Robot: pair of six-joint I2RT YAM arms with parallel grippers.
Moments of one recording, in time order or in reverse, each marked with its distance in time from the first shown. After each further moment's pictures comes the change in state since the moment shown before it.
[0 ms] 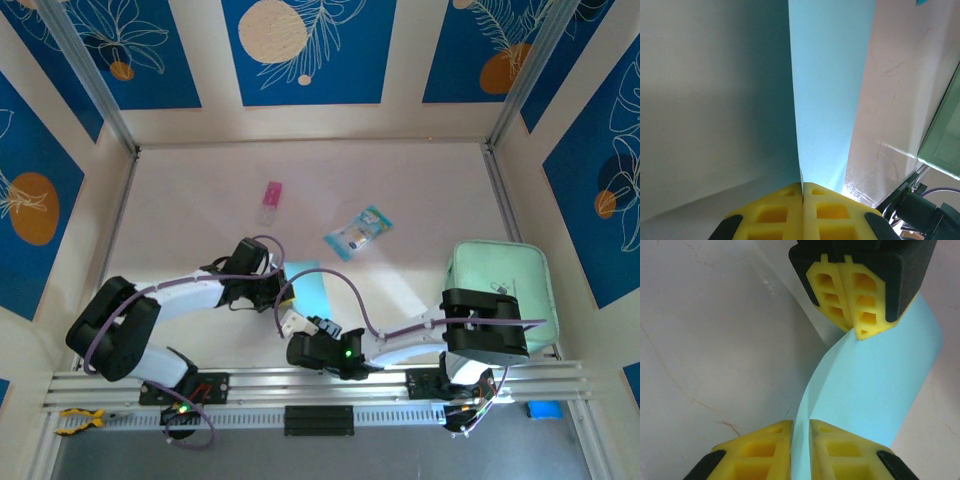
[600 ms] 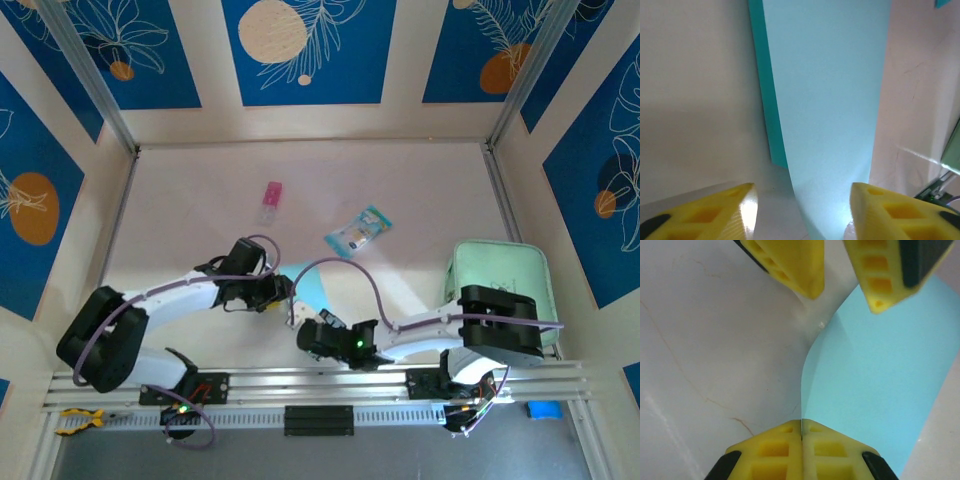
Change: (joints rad) left arm 0.007 -0.085 0.022 -0.164 -0.097 0.062; right arm -0.099 -0.101 -0.072 0.055 -0.221 0.087
